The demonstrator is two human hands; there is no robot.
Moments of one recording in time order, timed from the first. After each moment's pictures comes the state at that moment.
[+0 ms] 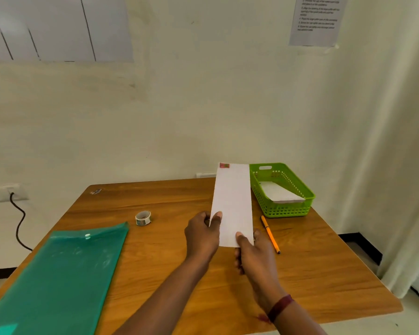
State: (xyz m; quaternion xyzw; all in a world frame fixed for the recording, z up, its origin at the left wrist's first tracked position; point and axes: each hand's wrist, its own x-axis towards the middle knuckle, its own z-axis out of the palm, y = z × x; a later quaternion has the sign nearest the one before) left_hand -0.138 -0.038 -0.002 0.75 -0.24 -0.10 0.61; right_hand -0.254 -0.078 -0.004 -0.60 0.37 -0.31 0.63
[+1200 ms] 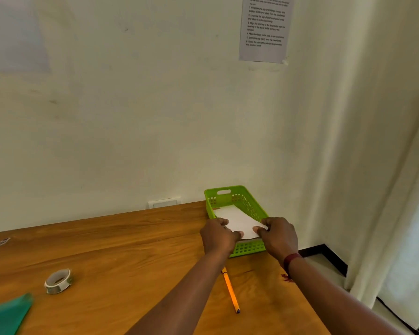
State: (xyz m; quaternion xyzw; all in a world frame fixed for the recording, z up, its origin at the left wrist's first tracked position) left_hand -0.146 -0.264 -0.005 0.76 -0.30 -0.18 0.55; right_hand -0.269 -0.355 -0.005 -0.77 0.51 -0.29 0.24
